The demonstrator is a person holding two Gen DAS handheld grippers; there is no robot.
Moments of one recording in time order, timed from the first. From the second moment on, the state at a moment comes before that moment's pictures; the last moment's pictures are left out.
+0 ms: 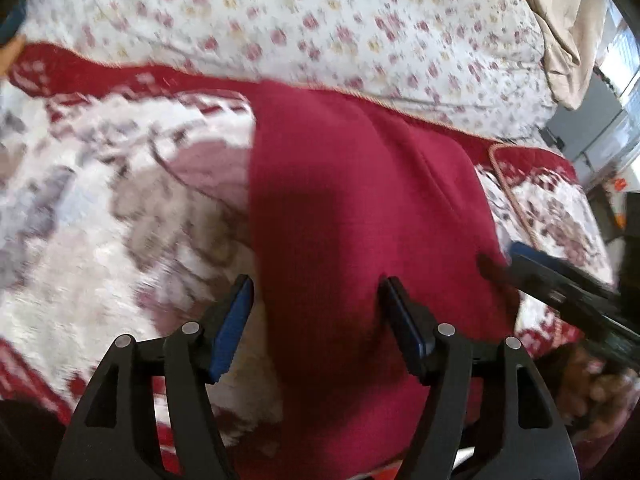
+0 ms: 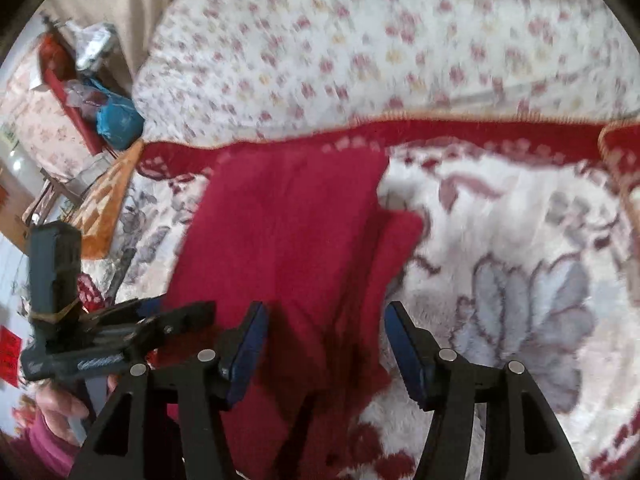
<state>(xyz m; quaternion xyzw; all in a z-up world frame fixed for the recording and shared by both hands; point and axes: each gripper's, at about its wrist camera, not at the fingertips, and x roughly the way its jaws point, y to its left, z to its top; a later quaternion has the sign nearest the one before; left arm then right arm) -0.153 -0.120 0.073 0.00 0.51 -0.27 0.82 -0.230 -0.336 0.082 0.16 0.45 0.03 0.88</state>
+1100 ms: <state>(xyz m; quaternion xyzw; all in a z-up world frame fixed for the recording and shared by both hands) -0.163 -0.118 0.082 0.05 0.43 -0.21 0.88 -0.244 -0.271 0.061 -0.02 0.44 0.02 0.90</state>
